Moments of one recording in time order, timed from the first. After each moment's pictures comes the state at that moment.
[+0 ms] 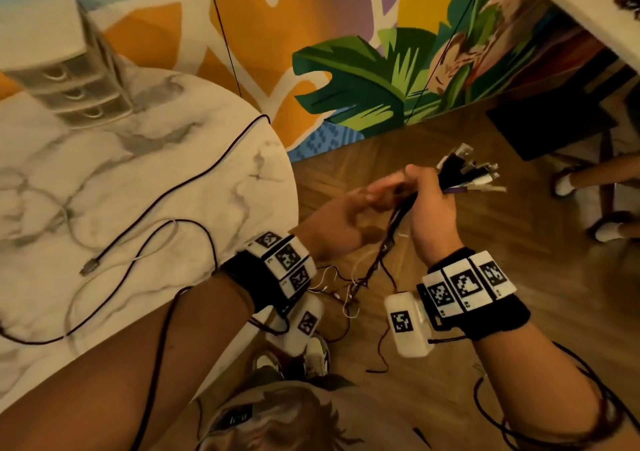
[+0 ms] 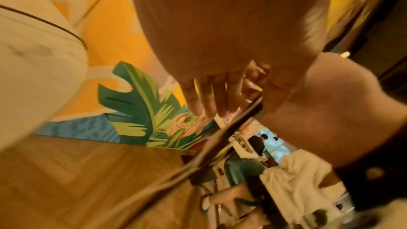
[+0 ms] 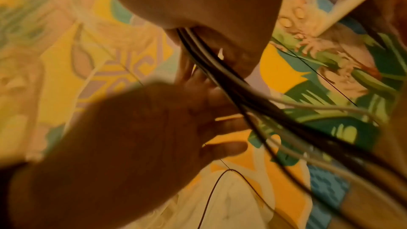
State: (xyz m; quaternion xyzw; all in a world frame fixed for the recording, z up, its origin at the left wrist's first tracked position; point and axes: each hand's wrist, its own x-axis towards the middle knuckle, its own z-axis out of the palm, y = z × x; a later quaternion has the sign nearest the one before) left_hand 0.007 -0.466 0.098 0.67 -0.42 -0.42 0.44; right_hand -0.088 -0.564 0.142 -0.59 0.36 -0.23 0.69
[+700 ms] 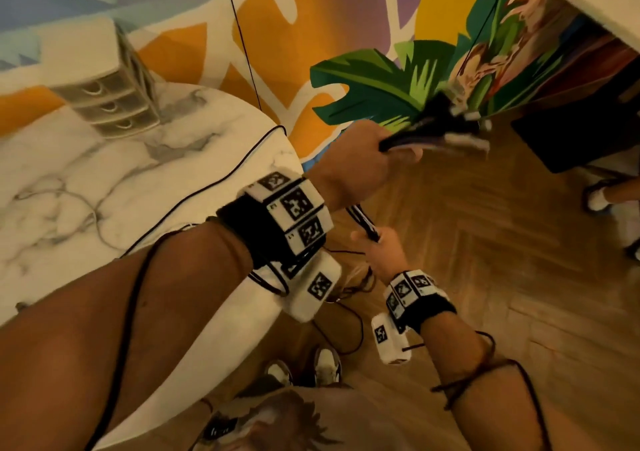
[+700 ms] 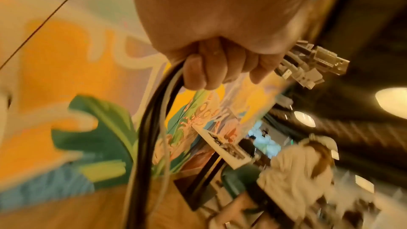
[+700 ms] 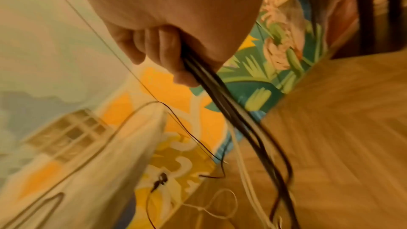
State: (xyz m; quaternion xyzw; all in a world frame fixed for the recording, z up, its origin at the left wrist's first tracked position) left_hand 0.020 -0.500 0.198 0.75 -0.44 -0.24 0.43; right_hand -0.083 -0.556 0.021 -0.72 0.38 -0.01 0.58
